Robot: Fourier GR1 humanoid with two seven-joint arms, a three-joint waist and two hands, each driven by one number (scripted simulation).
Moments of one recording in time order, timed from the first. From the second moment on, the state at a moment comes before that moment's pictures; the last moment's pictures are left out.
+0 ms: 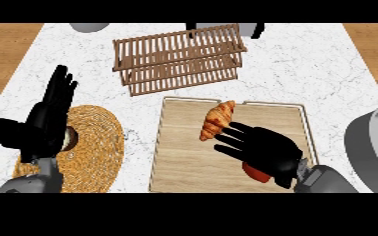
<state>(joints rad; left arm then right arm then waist) -0.08 0.16 0.07 -1.68 0.00 0.14 0.16 -0.23 -0.43 0.55 -1.64 1.18 0.46 -0.42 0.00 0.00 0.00</state>
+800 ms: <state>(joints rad) -0.08 0.14 0.07 -1.68 -0.02 0.14 0.15 -0.22 -0.36 0.55 -1.53 1.35 0.28 -0.53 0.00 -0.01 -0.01</state>
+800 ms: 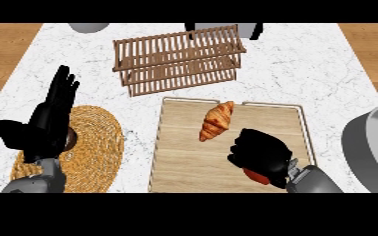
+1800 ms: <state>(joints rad) -0.10 0.15 0.08 -1.67 -0.01 0.12 0.16 -0.14 -0.01 0.64 -1.81 1.00 0.11 0.65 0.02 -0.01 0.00</state>
